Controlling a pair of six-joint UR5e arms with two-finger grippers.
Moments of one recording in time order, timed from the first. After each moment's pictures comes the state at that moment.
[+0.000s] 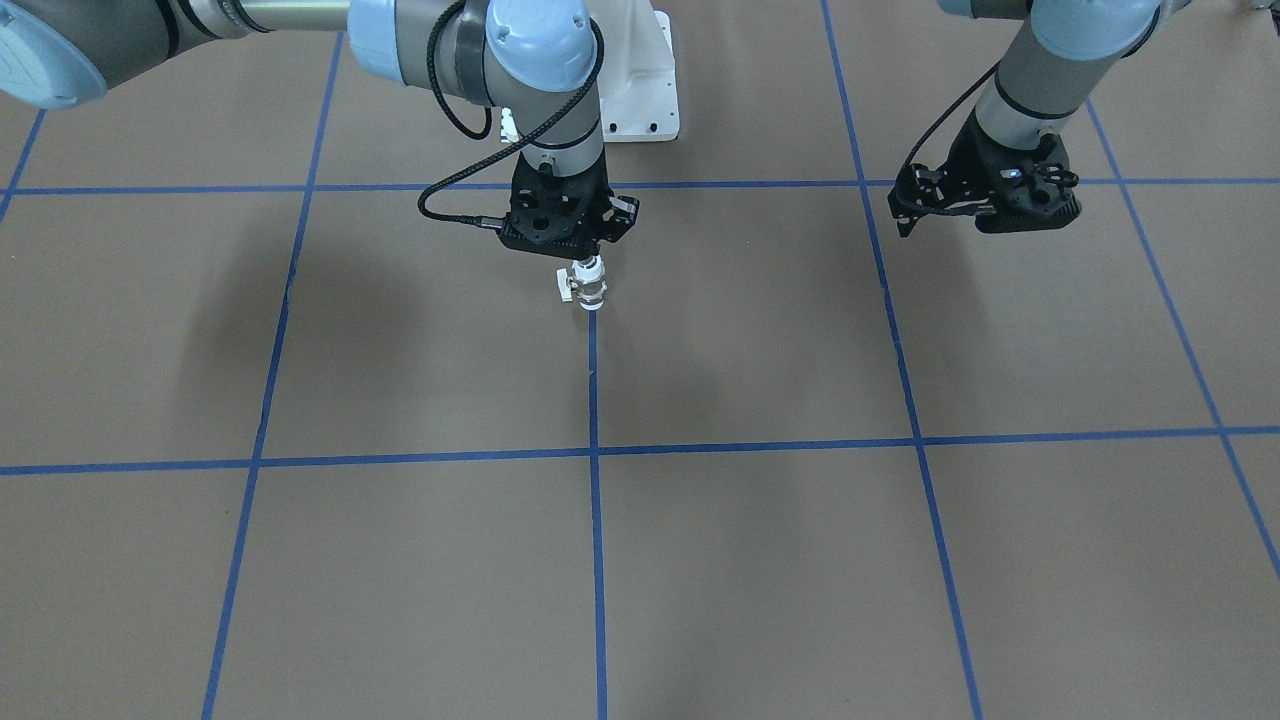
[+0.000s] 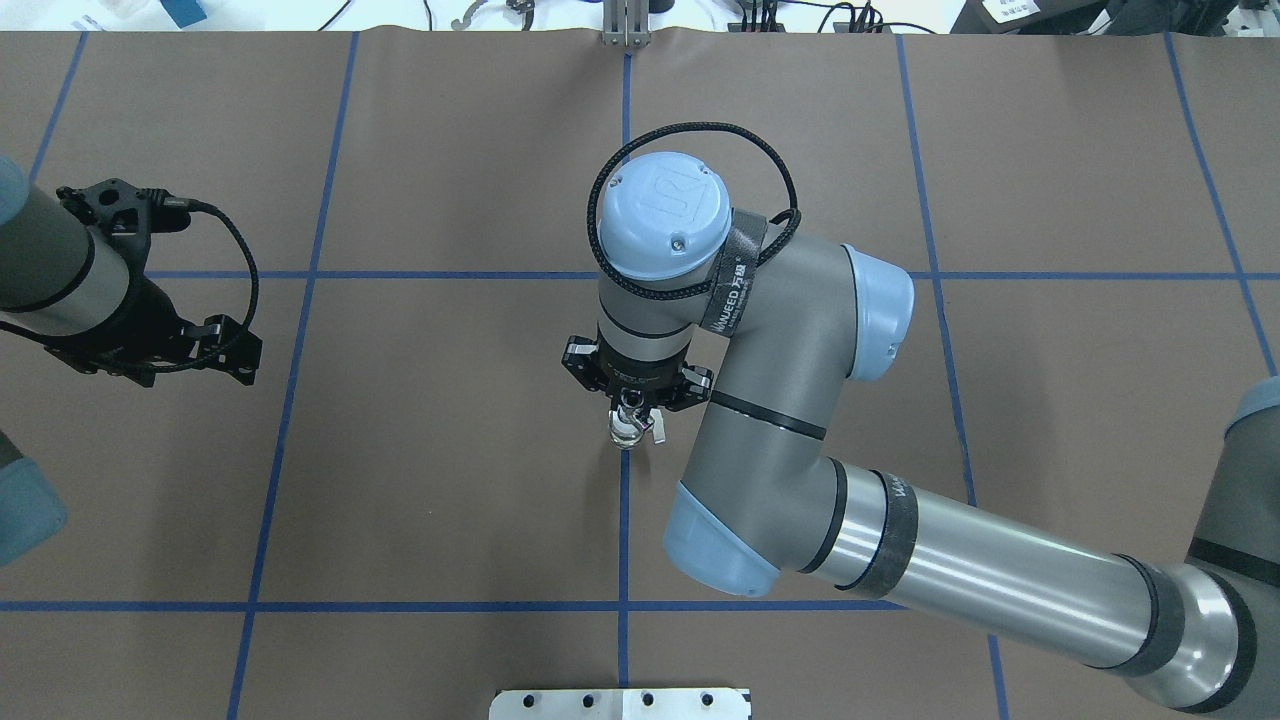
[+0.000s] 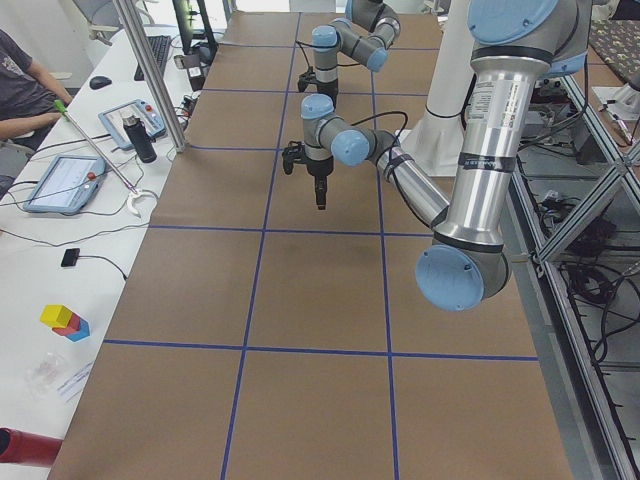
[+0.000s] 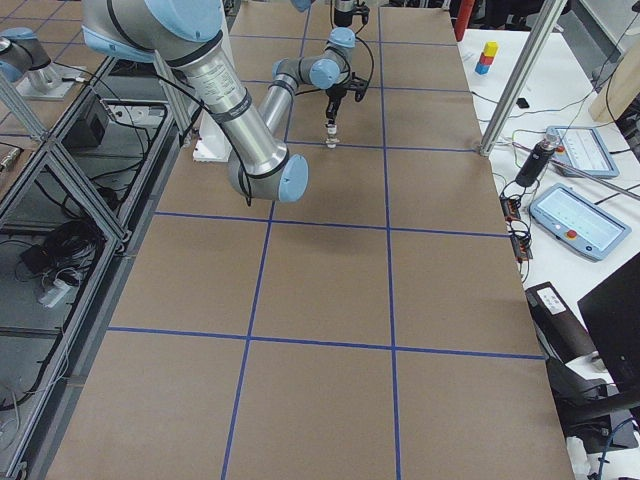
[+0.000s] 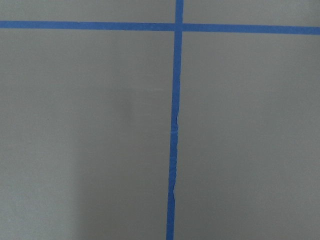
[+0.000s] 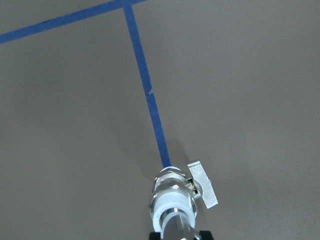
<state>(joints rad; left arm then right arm) -0.82 -1.73 -2.11 -1.44 -2.10 -0.94 0.50 -0.74 1.67 -1.74 2.00 1.47</state>
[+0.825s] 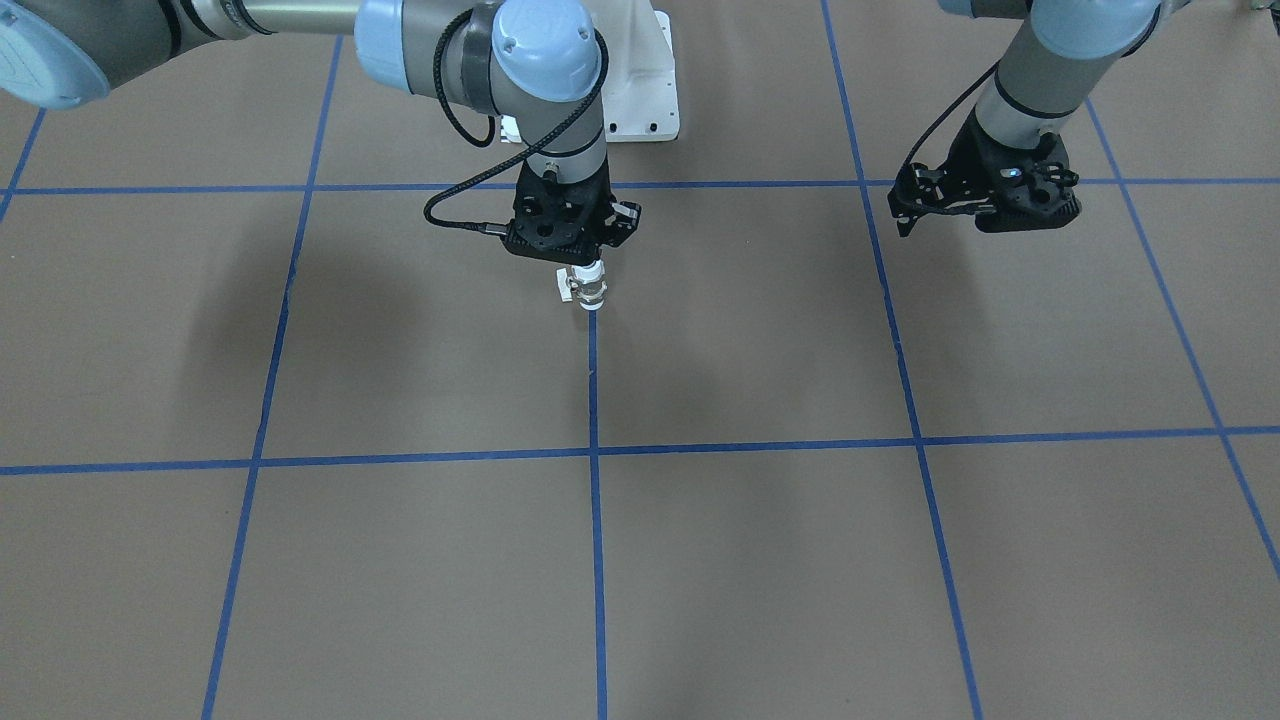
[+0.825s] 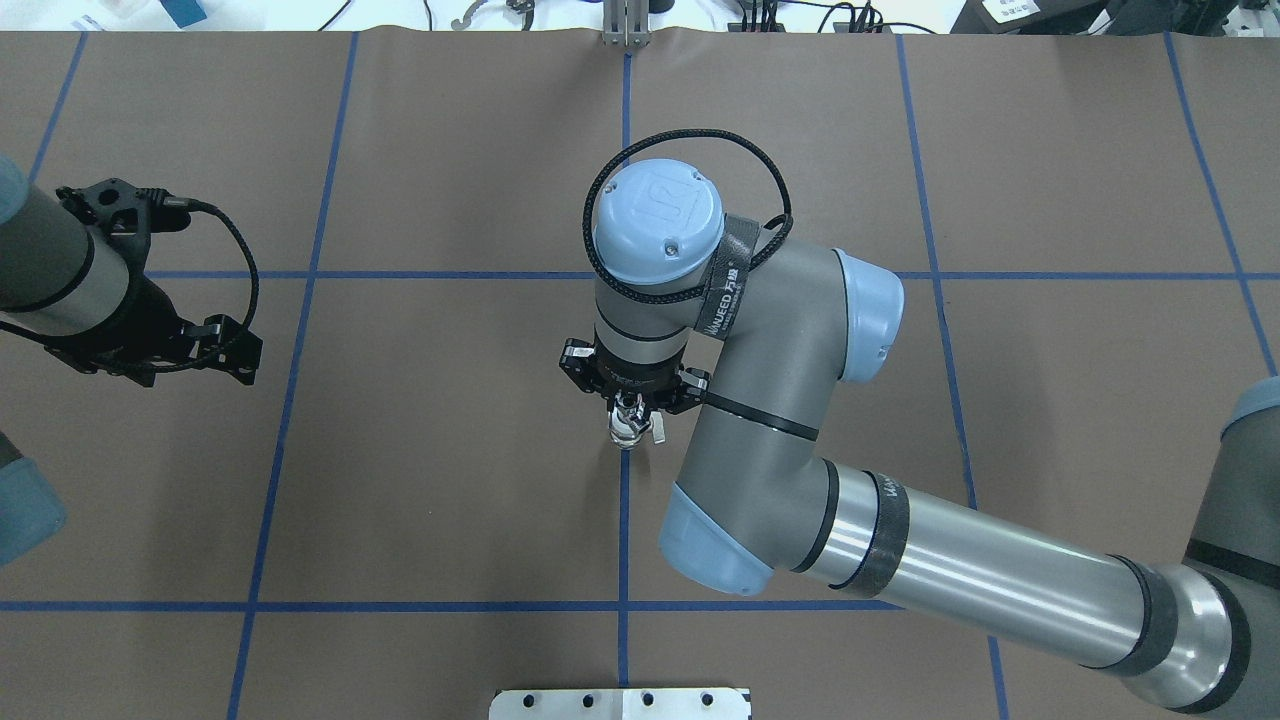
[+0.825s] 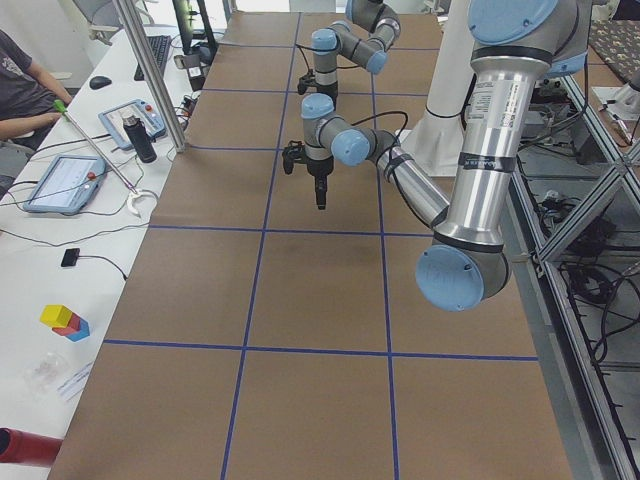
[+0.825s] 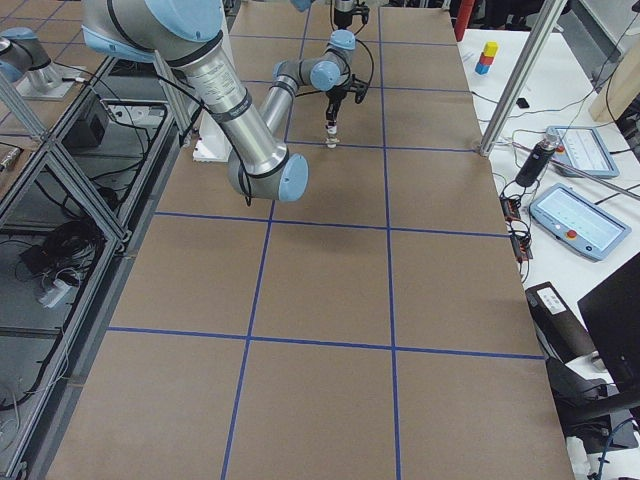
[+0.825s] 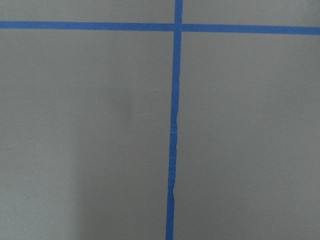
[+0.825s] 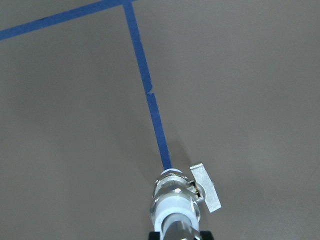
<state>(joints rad) -0.82 -1.73 -2.11 -1.44 -2.10 -0.94 0.50 -0.74 1.65 -1.73 2.00 1.47</state>
